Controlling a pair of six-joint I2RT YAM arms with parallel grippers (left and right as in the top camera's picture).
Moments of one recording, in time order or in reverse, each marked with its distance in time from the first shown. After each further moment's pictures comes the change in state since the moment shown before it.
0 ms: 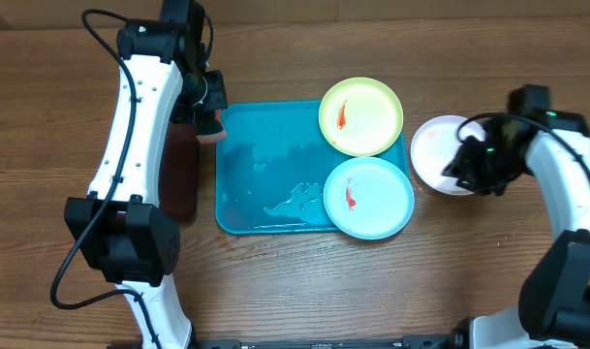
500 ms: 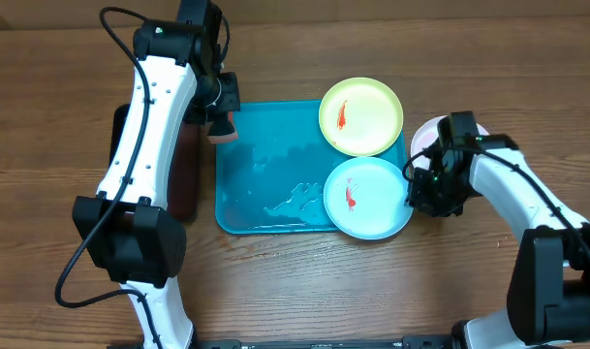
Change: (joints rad) left arm -0.048 0.000 0.000 0.005 0.003 0.000; right arm 0.229 0.002 -0.230 0.179 0.096 -0.010
